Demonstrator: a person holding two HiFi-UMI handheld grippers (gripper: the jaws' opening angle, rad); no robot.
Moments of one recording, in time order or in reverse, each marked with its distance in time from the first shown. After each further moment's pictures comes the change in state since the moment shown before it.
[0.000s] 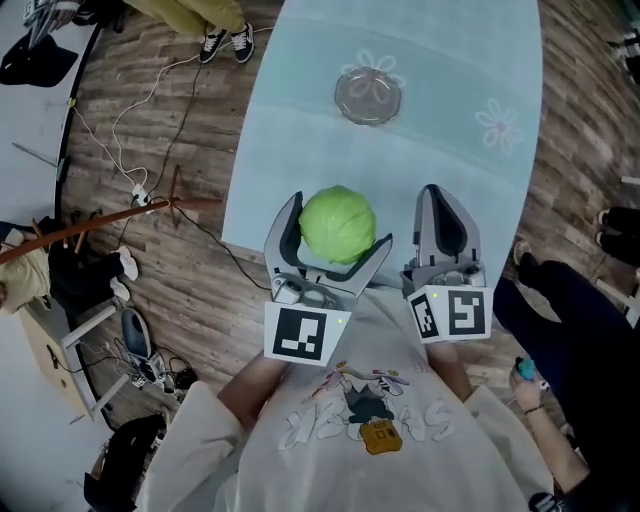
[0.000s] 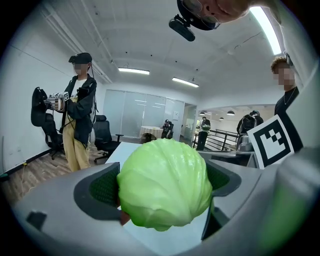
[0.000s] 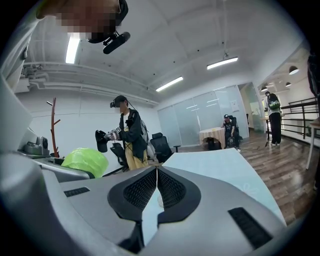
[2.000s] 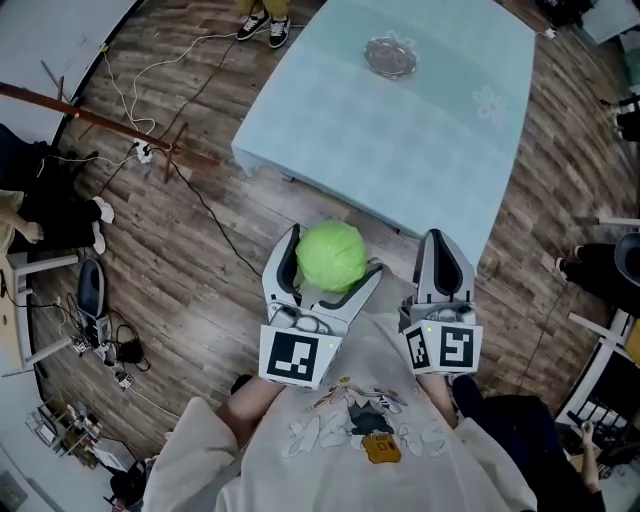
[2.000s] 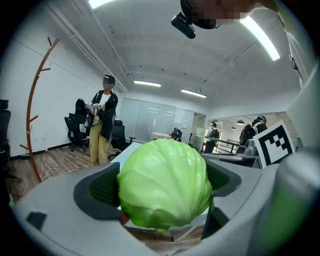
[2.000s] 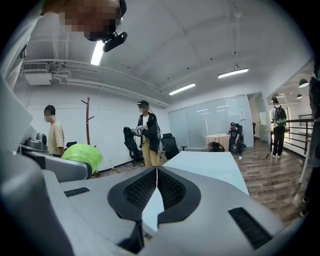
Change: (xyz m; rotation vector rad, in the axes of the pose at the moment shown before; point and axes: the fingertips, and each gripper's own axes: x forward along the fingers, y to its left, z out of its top) left arm -0.282 -0.149 -0.095 -0.096 -0.111 0.141; right arm -0.304 0.097 -0.053 -0.111 -0.002 0.073
